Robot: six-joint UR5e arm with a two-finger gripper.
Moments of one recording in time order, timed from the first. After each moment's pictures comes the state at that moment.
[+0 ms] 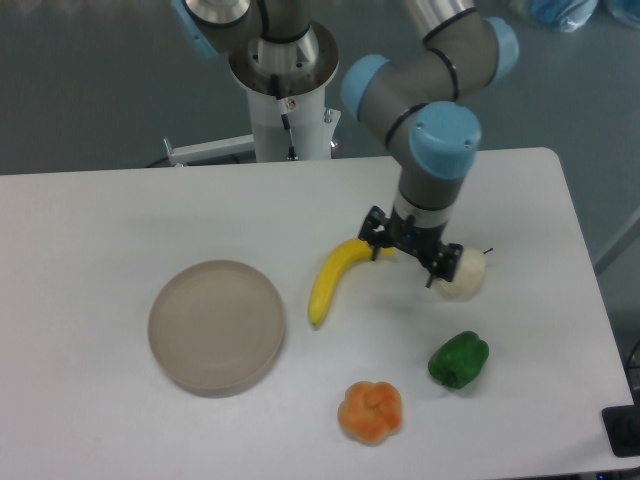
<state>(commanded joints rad) 2.36 -1.82 -1.86 -1.00 1.49 1.09</state>
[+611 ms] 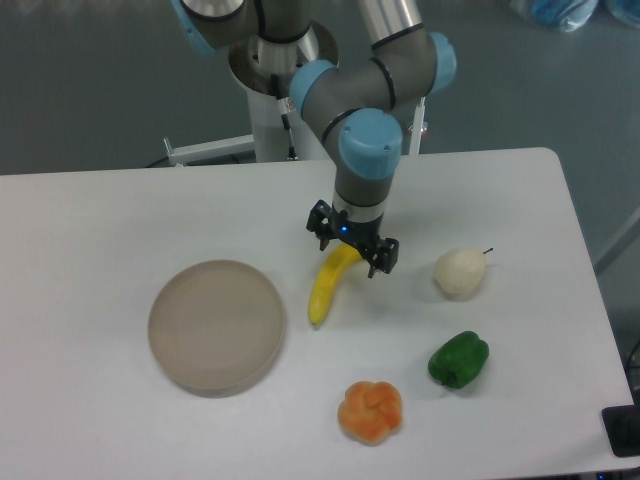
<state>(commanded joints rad) 2.28 -1.83 -2.03 -0.83 1.52 1.03</state>
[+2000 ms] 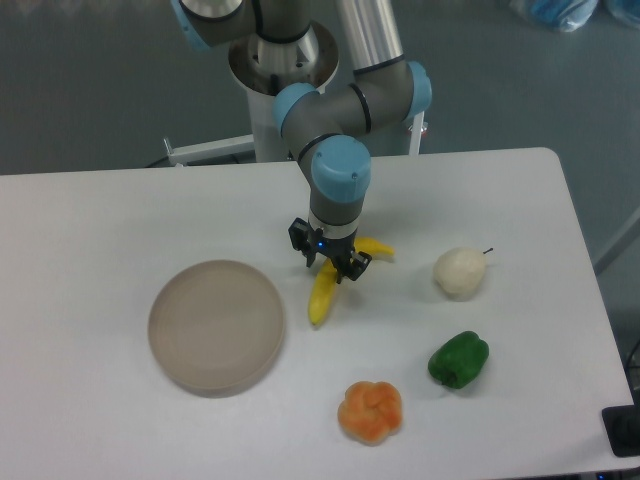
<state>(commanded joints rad) 2.25 -1.89 -2.02 -0.80 1.52 0.97</state>
